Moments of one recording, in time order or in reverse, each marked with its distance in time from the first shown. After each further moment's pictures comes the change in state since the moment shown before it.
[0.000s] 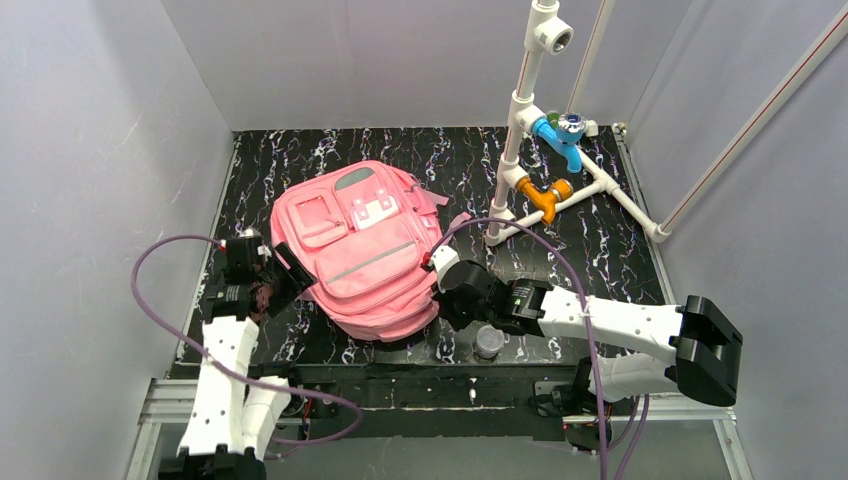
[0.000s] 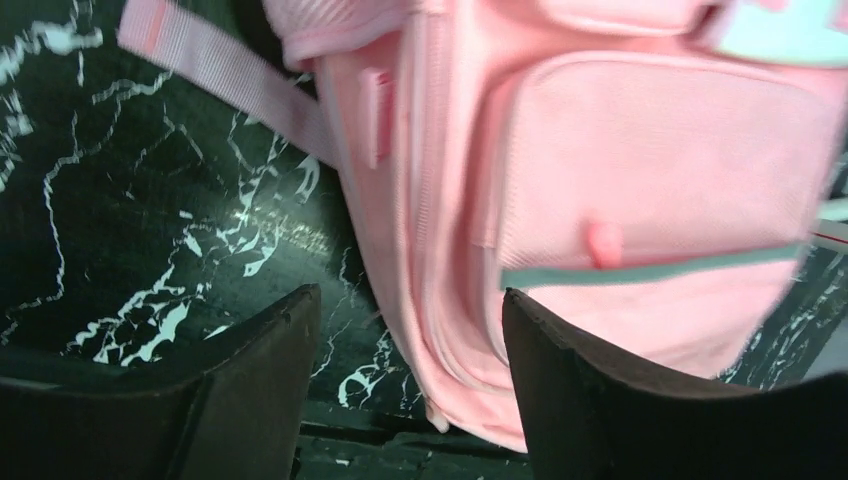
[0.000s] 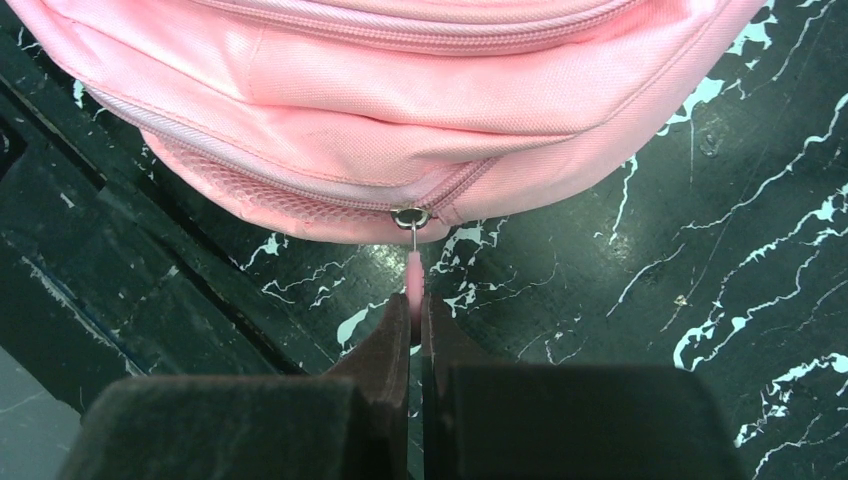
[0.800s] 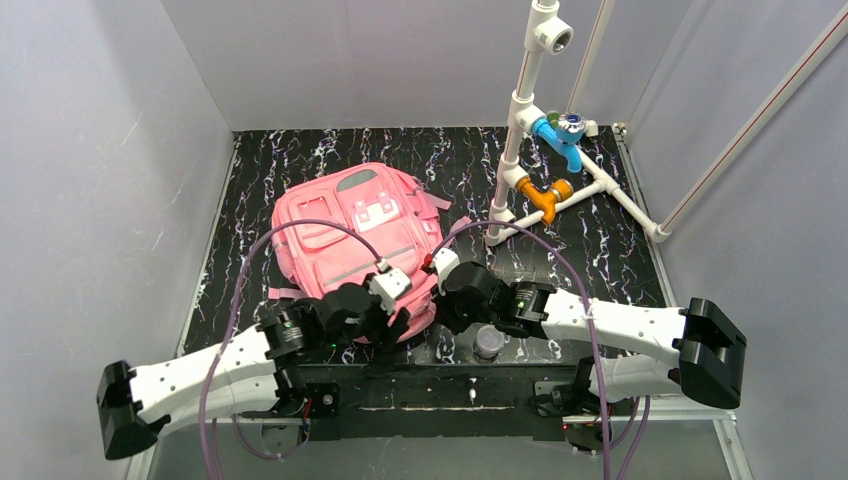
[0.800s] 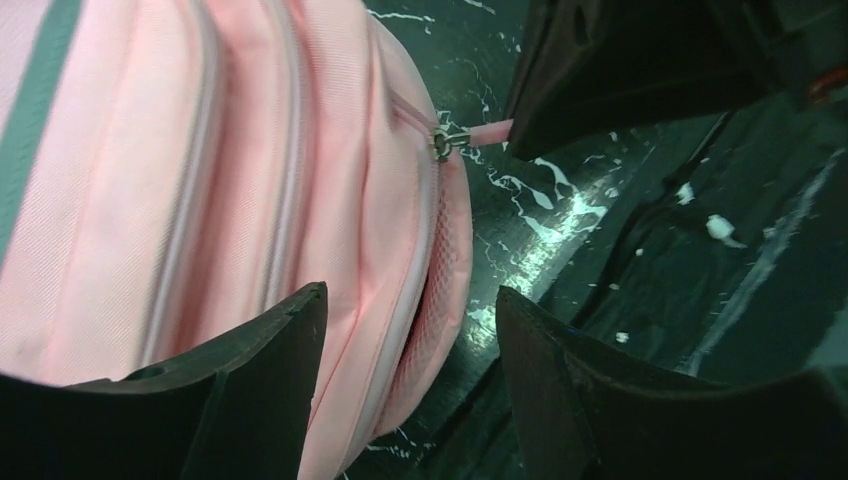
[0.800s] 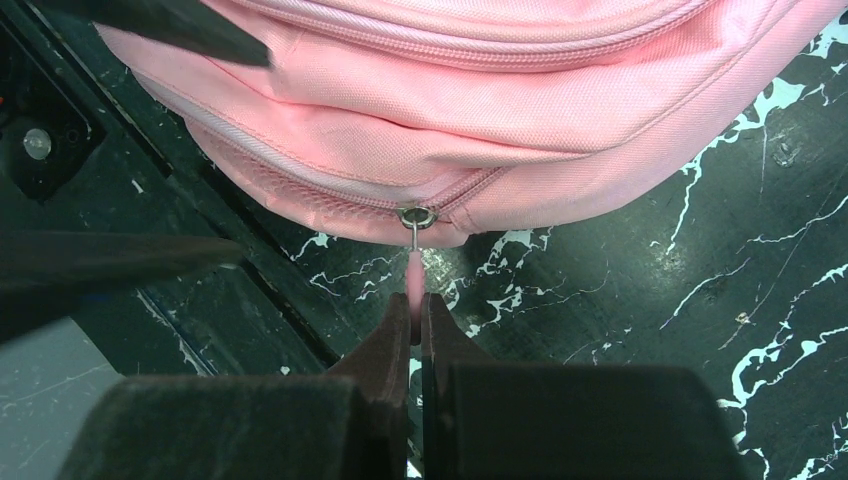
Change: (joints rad) left arm -1.172 -0.034 -0.165 0.517 -0.269 0.506; right arm -0.004 -0.023 -0.034 0.056 -0.091 0.027
